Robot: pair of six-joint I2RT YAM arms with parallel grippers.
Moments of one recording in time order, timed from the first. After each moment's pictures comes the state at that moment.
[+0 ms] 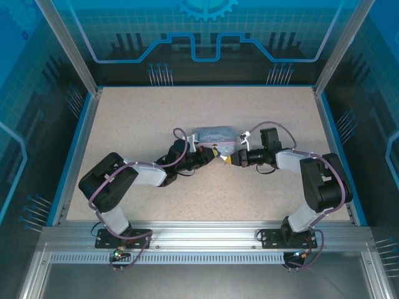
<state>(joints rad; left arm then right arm) -0.65 1.72 0.68 0.68 0.29 -1.09 0.20 1.63 0.72 0.00 -1.02 0.19</state>
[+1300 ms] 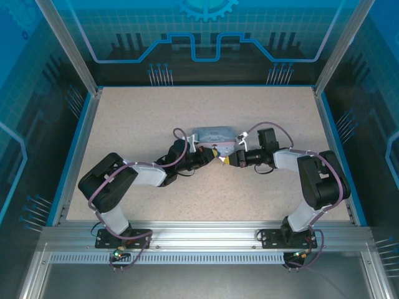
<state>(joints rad) -0.65 1.72 0.68 0.67 0.29 -1.08 0.22 1.66 0.73 0.01 -1.02 0.20</state>
